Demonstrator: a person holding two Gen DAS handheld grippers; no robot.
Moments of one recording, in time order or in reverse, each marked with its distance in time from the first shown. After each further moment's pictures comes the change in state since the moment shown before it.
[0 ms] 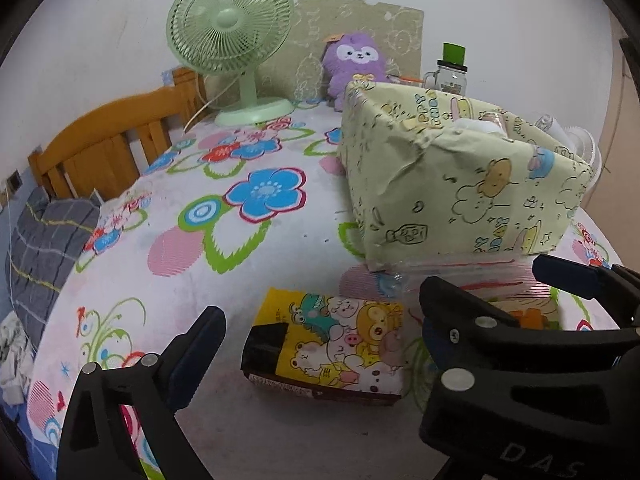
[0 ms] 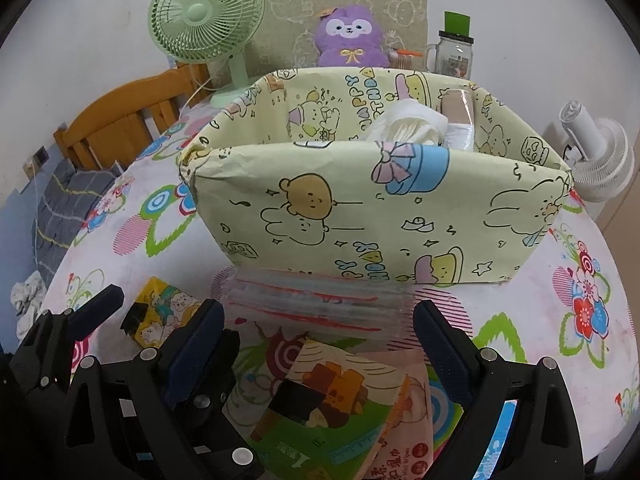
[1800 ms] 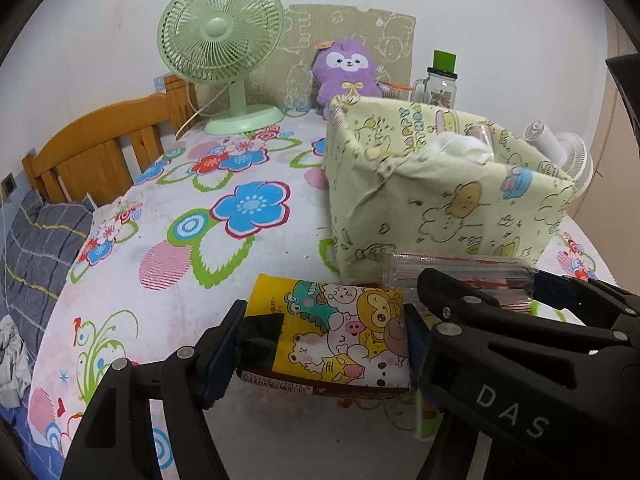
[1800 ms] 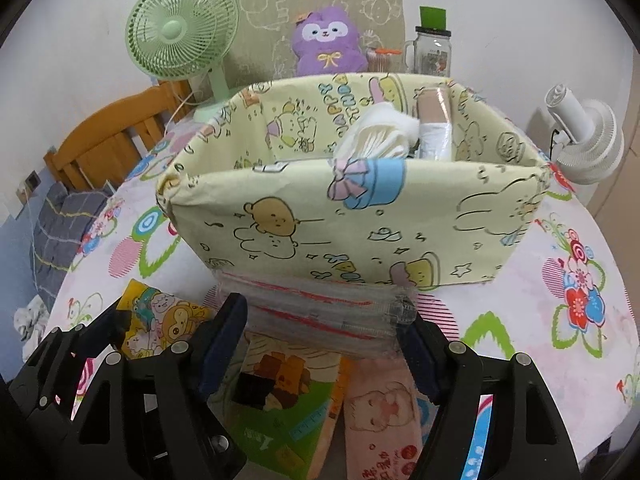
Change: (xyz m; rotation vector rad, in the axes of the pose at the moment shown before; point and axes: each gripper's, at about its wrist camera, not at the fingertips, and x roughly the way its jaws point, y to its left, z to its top) left arm -0.013 -0.013 0.011 0.007 -0.020 -0.026; right arm -0.009 -0.013 0.006 0.080 -0.017 -0.007
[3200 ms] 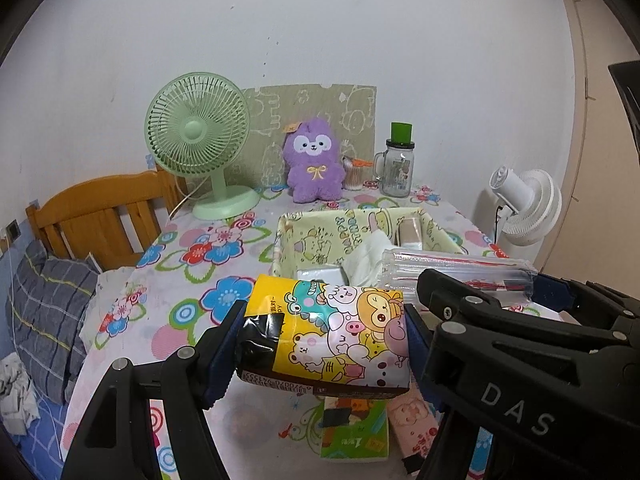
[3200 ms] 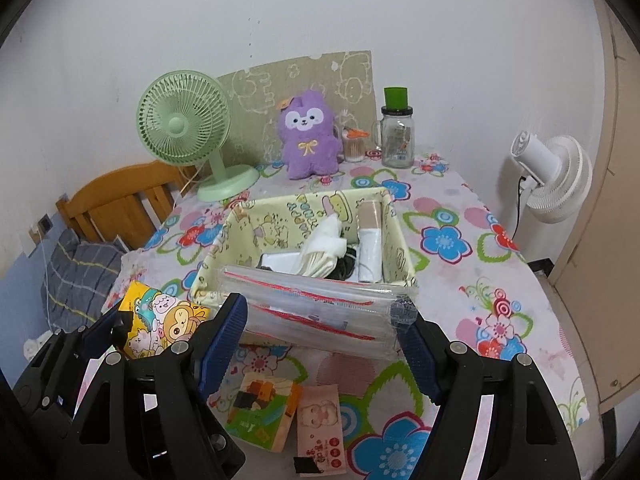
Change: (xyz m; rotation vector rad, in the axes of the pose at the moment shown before) left arm -0.079 -0.051 0.049 0.049 -0.189 -0.023; right arm -0.104 -0.037 0.035 0.028 -0.193 0.000
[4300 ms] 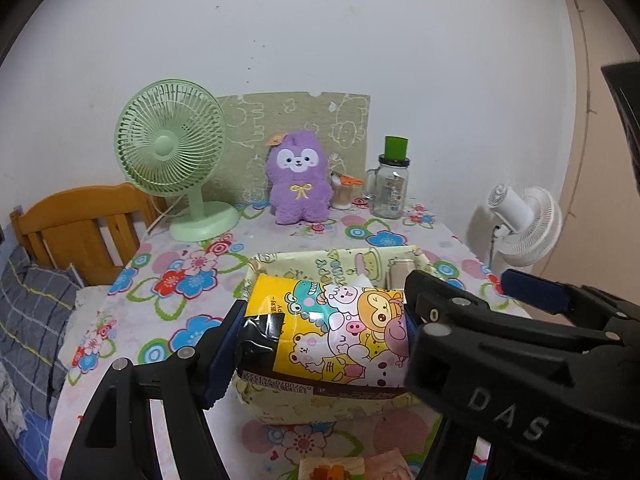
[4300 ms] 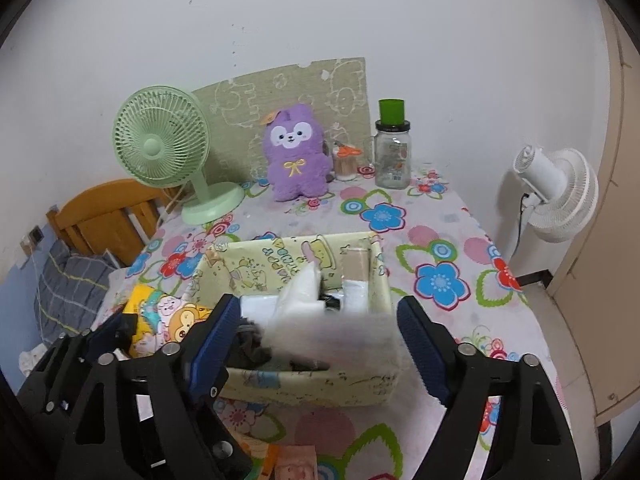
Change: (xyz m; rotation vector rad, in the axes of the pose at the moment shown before) left arm 0.045 -0.011 0.040 -0.013 -0.021 -0.028; right arm 0.037 -0.017 0.049 -0.003 -0.010 -0.024
